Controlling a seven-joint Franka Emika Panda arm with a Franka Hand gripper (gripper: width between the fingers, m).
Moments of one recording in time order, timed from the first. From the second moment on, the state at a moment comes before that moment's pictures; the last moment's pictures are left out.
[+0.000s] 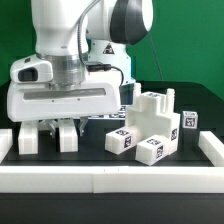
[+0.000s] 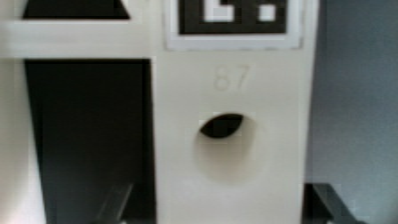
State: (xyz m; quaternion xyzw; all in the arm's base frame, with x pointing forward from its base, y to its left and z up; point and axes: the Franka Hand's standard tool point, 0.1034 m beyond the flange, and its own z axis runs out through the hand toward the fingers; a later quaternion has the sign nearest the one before) arm 0.482 -0.105 0.005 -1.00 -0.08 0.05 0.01
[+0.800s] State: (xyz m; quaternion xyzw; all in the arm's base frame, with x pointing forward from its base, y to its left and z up) arm 0.493 -0.090 0.052 -1.00 -0.04 0.04 0.03
